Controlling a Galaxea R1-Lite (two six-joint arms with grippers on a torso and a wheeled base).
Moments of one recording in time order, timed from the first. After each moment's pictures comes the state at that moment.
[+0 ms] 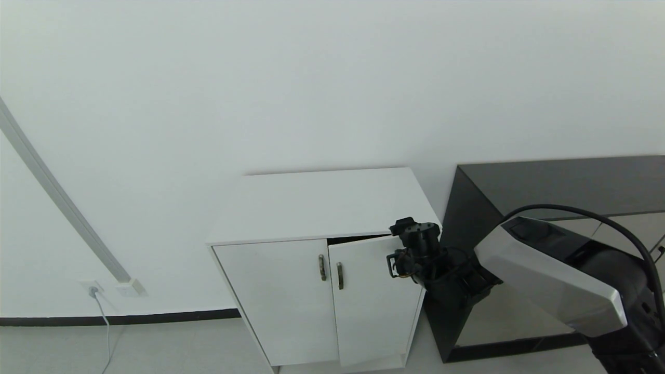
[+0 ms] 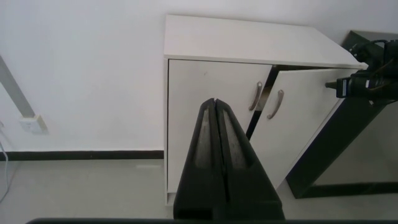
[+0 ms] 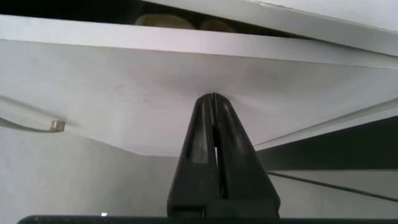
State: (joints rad) left arm 0.00 0.00 0.00 0.00 0.03 -0.10; right arm 0.54 2.51 -1.37 -0.71 -0.28 0.05
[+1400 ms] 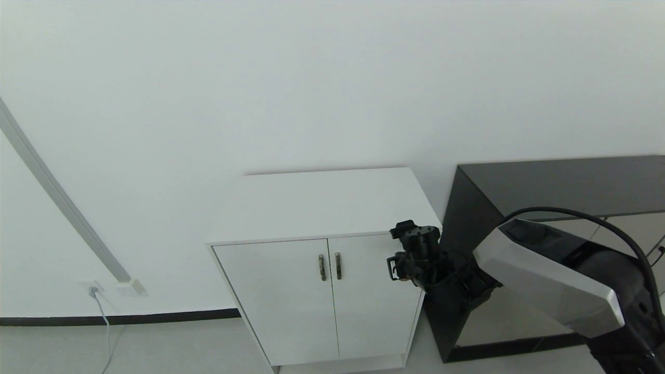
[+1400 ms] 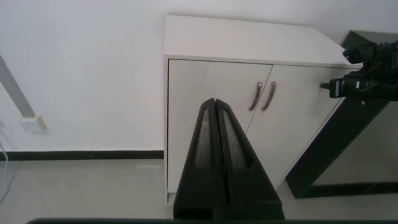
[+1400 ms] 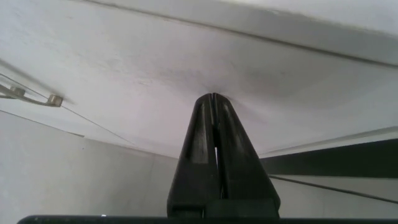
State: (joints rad) left arm 0.00 0.00 0.00 0.00 0.03 -0.10; right arm 0.55 2.51 -1.33 -0.75 -0.28 0.05
